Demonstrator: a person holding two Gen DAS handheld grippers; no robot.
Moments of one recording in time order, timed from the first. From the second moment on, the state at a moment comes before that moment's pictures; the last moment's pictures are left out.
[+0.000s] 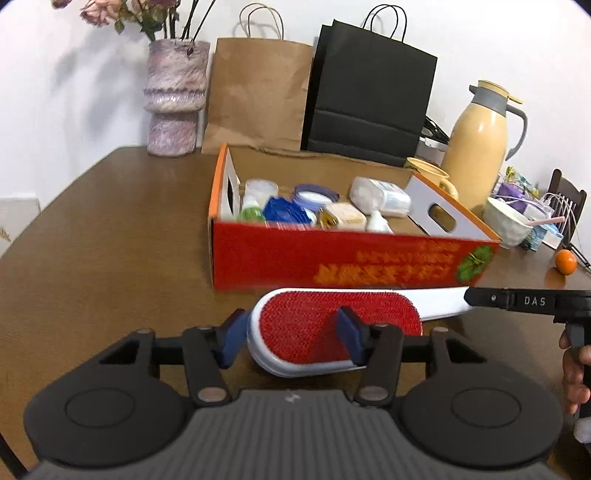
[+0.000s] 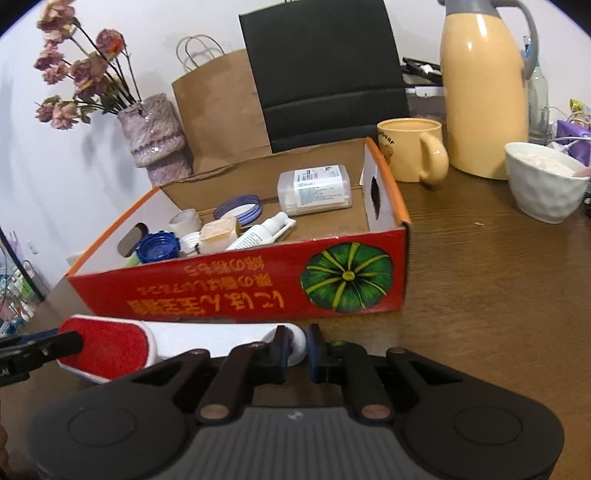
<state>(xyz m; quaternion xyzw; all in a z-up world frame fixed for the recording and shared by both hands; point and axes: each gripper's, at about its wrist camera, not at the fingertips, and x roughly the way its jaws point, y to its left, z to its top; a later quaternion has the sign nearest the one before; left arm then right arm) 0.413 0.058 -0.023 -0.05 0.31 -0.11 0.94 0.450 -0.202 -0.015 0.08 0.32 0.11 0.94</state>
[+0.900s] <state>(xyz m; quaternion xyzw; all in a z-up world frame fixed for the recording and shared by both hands) 0.396 0.016 0.058 -0.06 0.22 -0.11 0.97 0.417 -0.240 0.072 0.08 0.25 0.12 0.96</state>
